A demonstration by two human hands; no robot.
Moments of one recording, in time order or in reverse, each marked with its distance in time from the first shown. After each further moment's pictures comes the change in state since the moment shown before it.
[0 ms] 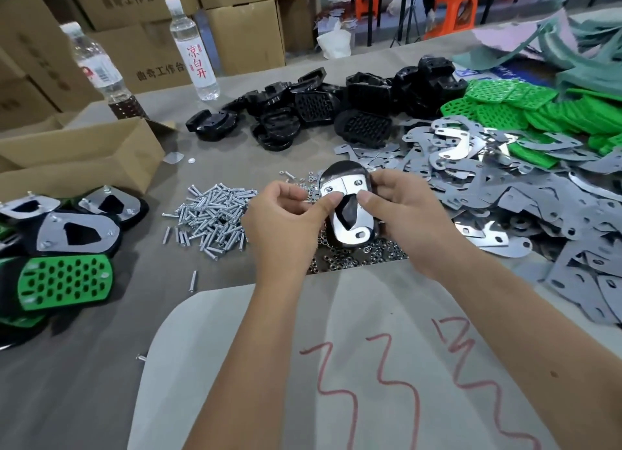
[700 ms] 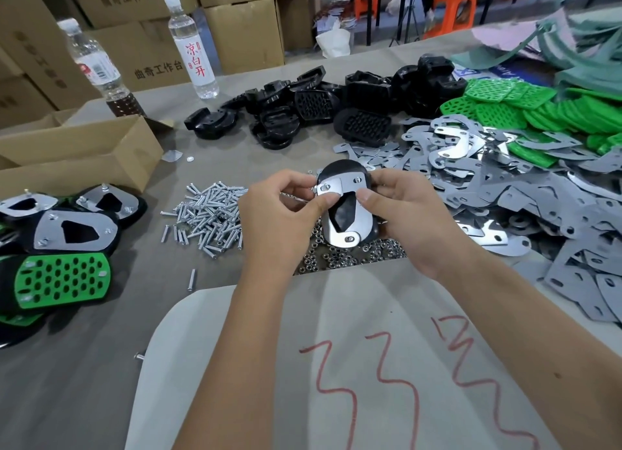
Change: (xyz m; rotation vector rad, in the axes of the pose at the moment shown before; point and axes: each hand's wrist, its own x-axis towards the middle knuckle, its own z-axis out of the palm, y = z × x) left_hand 0.007 0.008 -0.013 0.058 -0.148 0.206; right_hand -0.005 -0.007 0.001 0.121 -0.042 0.023
